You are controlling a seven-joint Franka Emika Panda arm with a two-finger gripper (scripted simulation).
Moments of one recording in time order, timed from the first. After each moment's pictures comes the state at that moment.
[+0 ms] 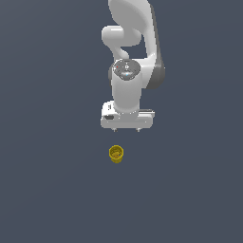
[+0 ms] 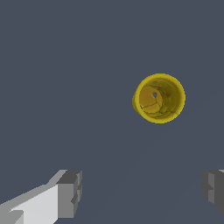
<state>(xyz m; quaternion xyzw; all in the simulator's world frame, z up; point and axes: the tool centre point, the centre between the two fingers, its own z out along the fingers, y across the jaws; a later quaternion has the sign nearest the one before) -0.004 0.022 0.162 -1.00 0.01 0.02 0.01</state>
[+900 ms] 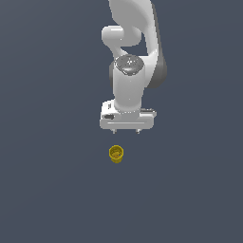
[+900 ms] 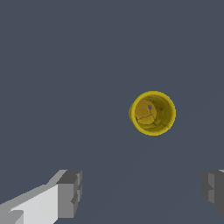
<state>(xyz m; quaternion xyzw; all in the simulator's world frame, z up) 0.012 0.020 0.176 -1.00 0.00 0.00 0.00</state>
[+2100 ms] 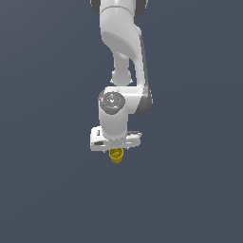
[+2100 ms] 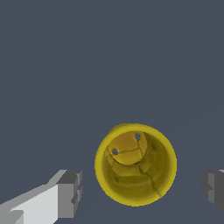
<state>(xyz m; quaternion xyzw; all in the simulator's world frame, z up) 0.057 -0.024 0.097 -1.00 -0.06 0.00 0.00</state>
